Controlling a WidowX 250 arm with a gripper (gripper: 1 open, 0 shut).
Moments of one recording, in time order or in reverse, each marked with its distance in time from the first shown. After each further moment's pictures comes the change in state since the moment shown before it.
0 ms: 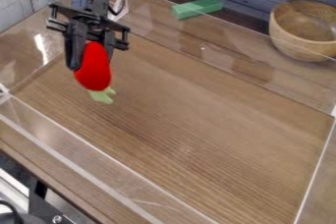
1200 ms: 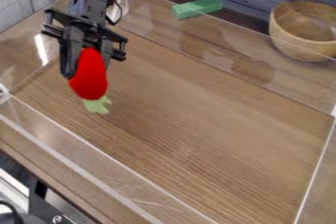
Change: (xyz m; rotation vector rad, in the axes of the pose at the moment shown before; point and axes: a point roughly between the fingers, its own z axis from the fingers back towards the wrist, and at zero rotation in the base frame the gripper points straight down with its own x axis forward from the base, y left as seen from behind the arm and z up) arm -0.009 0.008 -0.013 0.071 0.085 0.003
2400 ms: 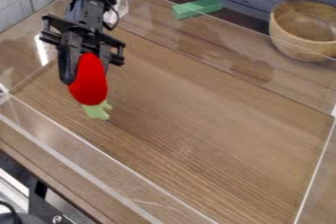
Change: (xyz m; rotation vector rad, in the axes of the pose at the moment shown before) arm 0.000 0.001 -0.007 -0.017 0.059 0.002
